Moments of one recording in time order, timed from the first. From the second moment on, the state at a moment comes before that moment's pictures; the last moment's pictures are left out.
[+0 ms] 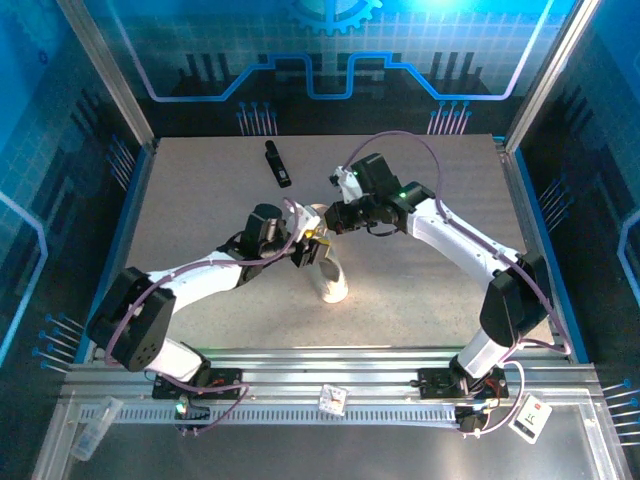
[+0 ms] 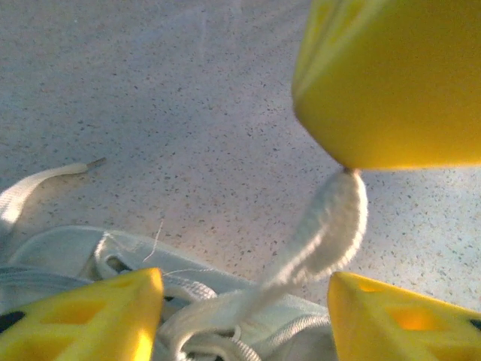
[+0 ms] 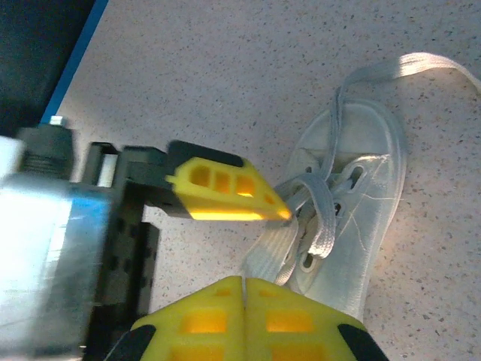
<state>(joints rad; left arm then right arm) -0.51 1.49 0.75 0.23 0.38 0.02 0.59 1.63 1.42 -0.65 -0.39 0.31</state>
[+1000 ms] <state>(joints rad) -0.51 1.45 0.95 0.04 0.37 -0.26 0.54 1.51 0.82 0.17 -0.52 0.44</state>
